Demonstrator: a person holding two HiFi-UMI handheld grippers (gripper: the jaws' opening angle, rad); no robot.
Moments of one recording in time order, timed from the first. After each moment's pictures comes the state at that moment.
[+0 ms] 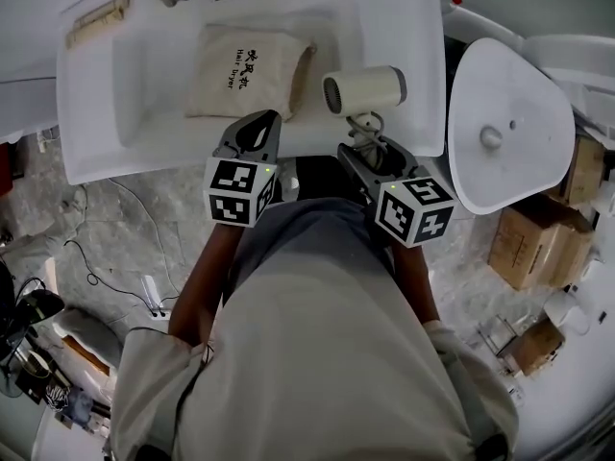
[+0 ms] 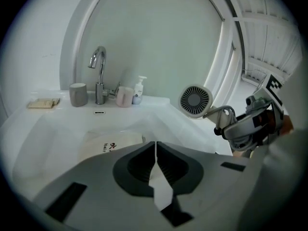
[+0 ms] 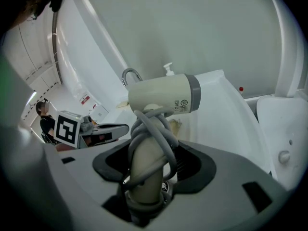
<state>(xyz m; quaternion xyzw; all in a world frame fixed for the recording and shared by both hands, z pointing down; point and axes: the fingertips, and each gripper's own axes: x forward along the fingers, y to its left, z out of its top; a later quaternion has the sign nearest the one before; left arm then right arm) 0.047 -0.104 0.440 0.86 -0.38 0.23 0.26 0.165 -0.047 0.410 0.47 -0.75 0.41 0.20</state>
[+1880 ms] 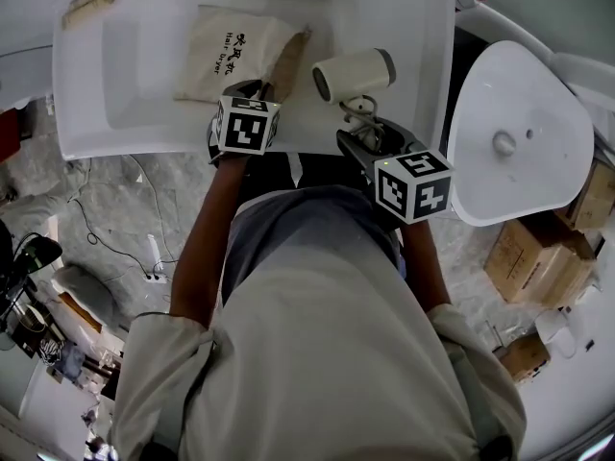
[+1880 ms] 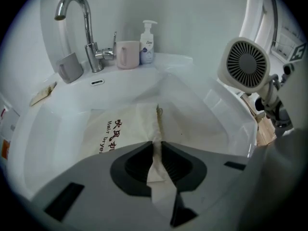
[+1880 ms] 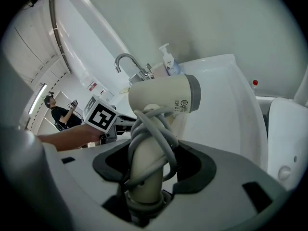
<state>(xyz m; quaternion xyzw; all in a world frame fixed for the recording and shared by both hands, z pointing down) 0.069 -0.147 0.563 0.74 -0.42 0.42 0.31 0.218 -0.074 0.463 0.37 -0.77 0.44 0.27</state>
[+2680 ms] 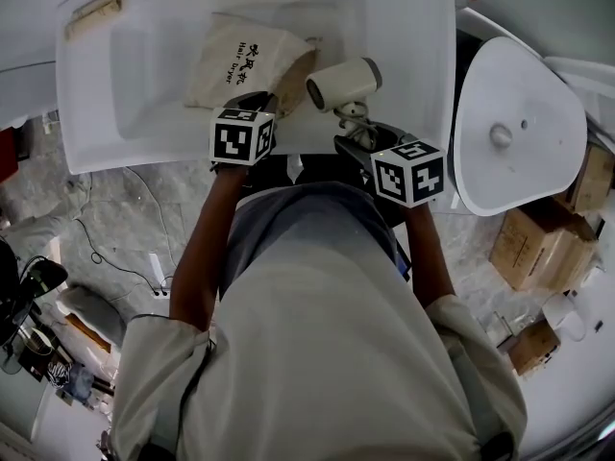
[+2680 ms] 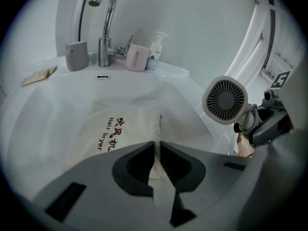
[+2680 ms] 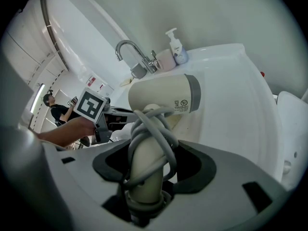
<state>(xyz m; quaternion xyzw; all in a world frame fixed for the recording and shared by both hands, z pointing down) 0.038 -0.136 0.544 0.77 -0.38 0.35 0.37 0.168 -0.059 0.476 0.35 -0.75 0.47 0.30</state>
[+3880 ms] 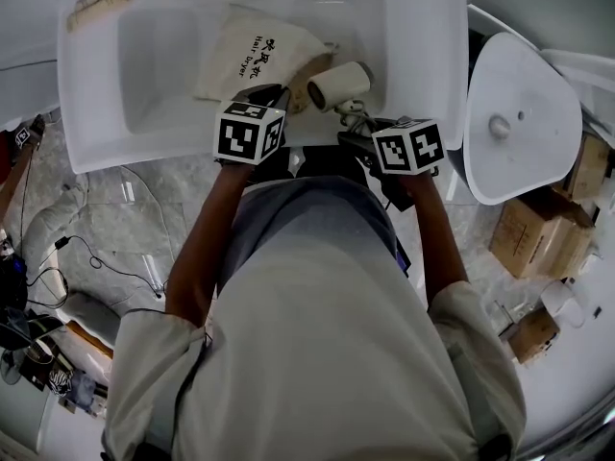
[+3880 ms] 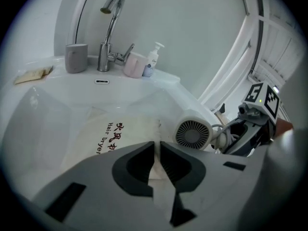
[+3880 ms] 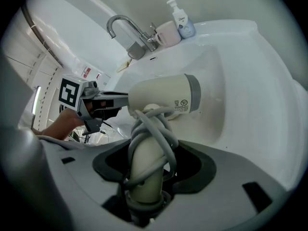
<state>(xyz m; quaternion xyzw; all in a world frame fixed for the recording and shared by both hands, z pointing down) 0.015 -0.136 0.524 0.81 -0.33 0.31 0.37 0.123 -0.044 0.514 0.30 -0.71 0.53 0.35</state>
